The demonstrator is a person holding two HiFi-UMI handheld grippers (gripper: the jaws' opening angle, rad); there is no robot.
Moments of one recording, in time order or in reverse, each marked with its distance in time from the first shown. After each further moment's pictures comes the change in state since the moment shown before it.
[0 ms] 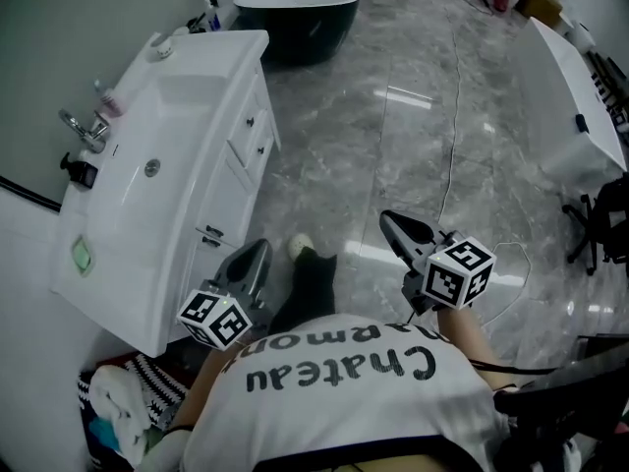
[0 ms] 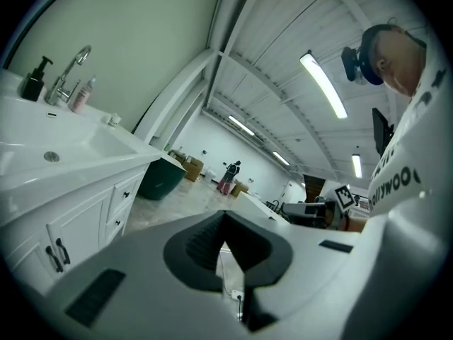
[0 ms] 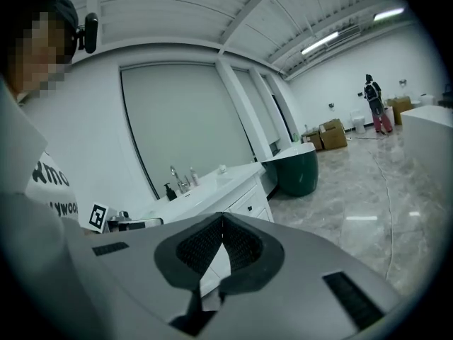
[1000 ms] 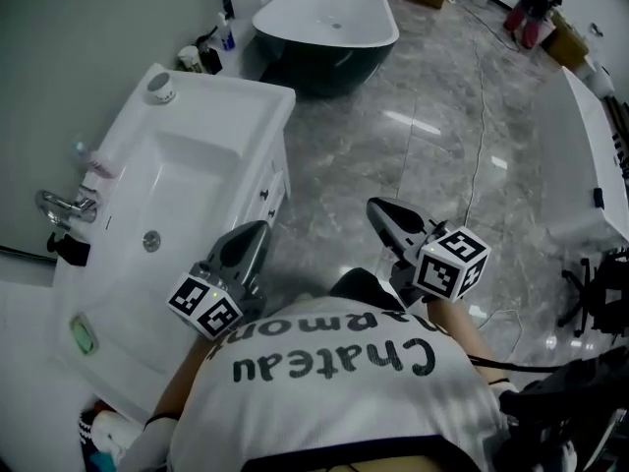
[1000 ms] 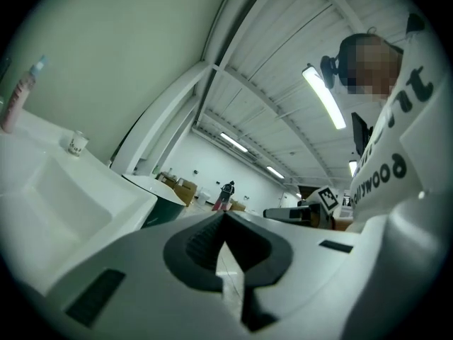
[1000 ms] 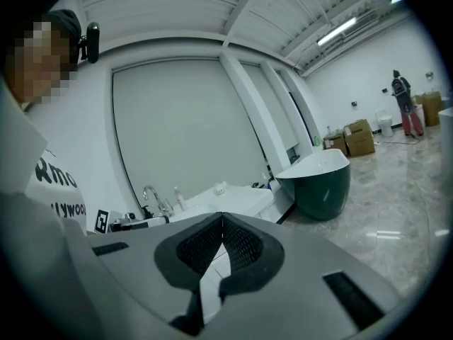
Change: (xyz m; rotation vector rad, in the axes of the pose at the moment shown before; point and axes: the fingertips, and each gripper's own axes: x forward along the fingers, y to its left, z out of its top) left arm 0.196 0.167 0.195 0.072 -0.155 -0.058; right arm 0.269 -0.104 0.186 -0.052 -0.010 0.138
